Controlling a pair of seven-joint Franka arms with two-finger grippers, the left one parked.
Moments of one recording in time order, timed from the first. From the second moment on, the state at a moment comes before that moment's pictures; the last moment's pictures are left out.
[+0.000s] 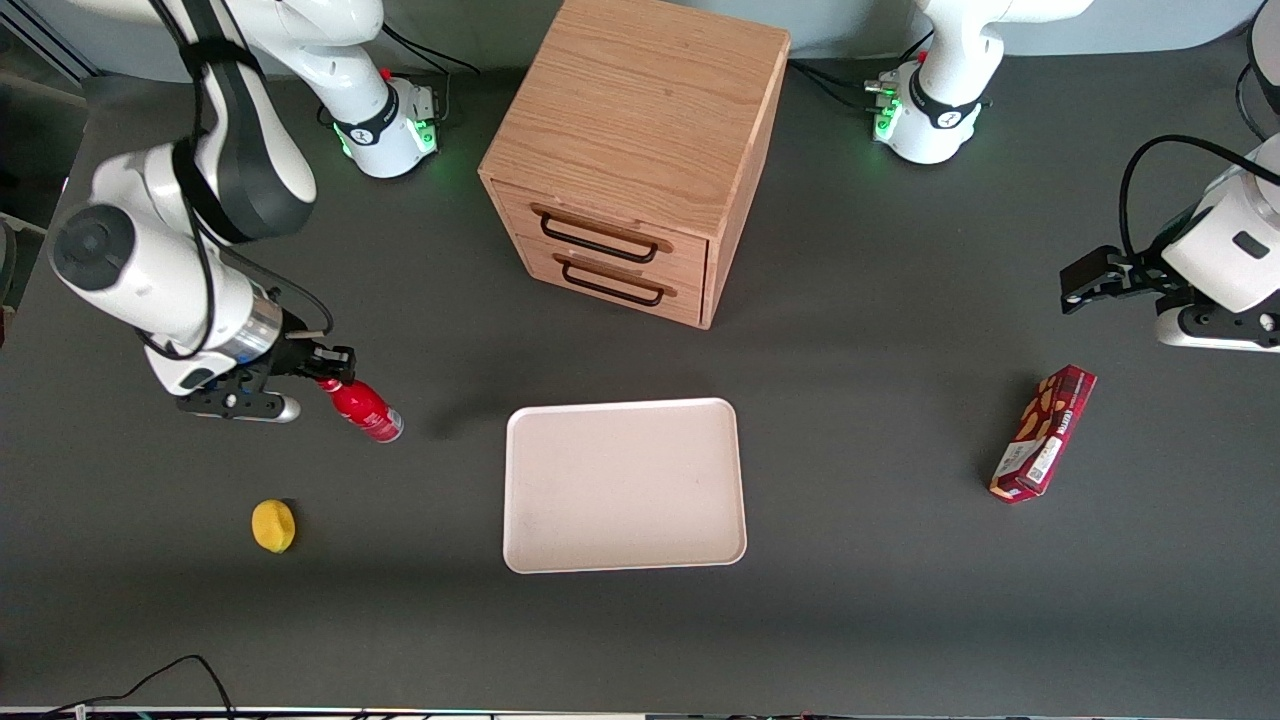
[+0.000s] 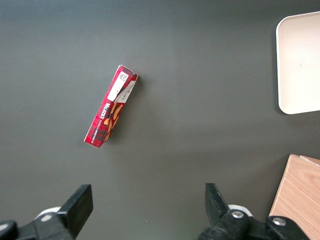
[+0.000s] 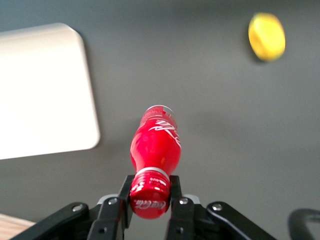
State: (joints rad) arm -0.08 0.12 0.29 -1.83 0.00 1.98 0.32
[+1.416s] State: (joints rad) arm 0.20 0.75 0.23 -1.18 0.00 2.03 0.41
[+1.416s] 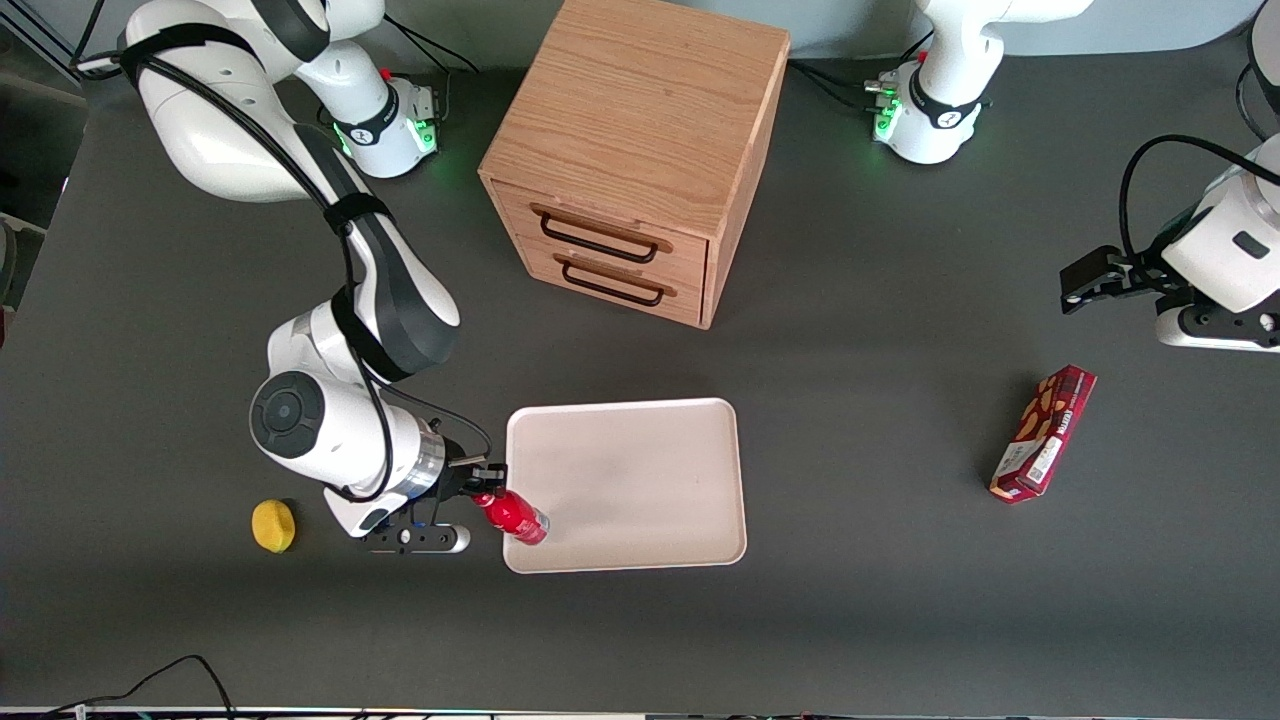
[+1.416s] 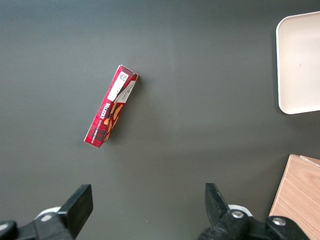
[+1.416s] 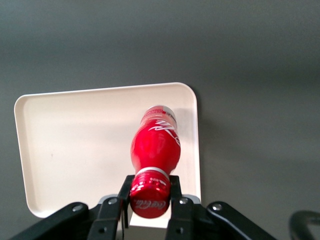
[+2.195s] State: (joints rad) arm 0.24 0.82 0.17 -1.16 0.00 2.12 0.42
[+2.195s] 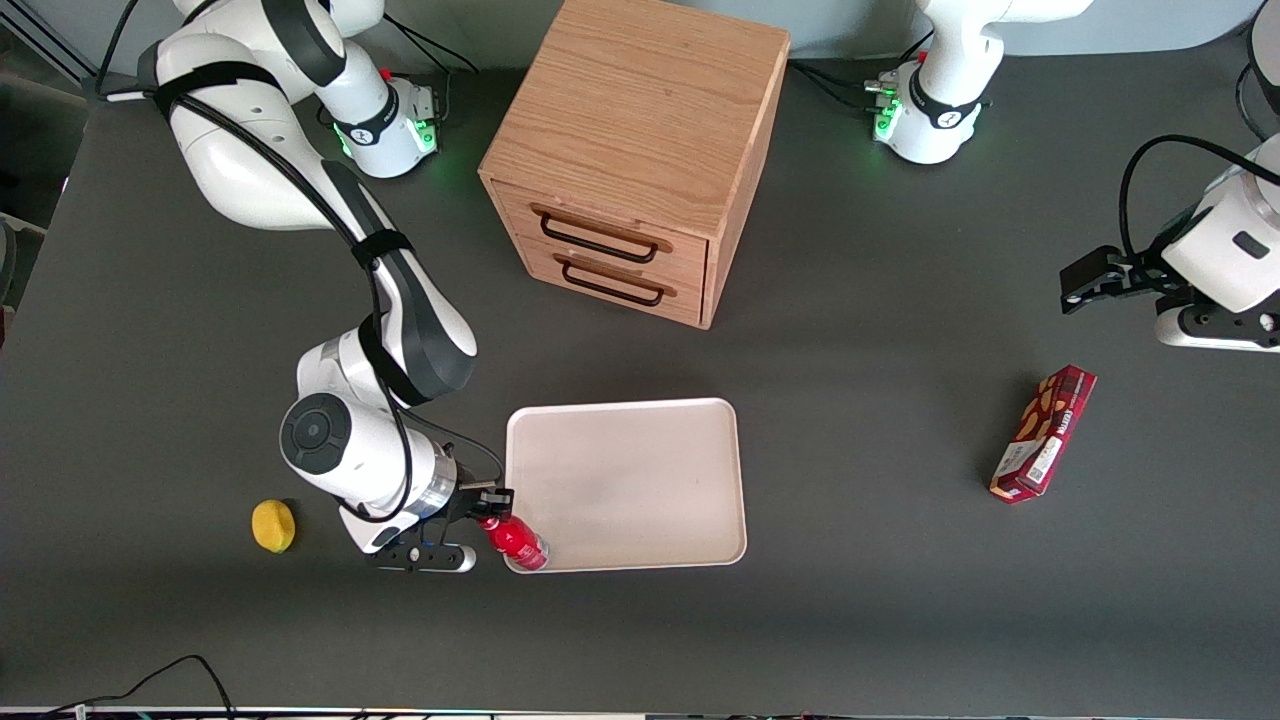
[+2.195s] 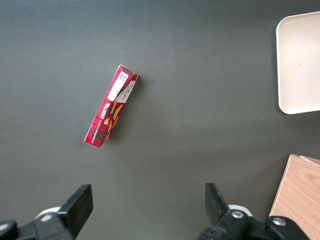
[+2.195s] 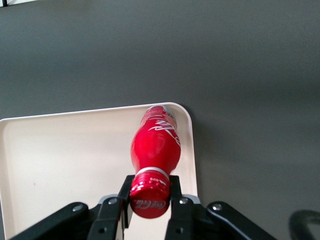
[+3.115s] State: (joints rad) arm 0.25 0.77 0.18 -1.07 0.00 2.13 0.47
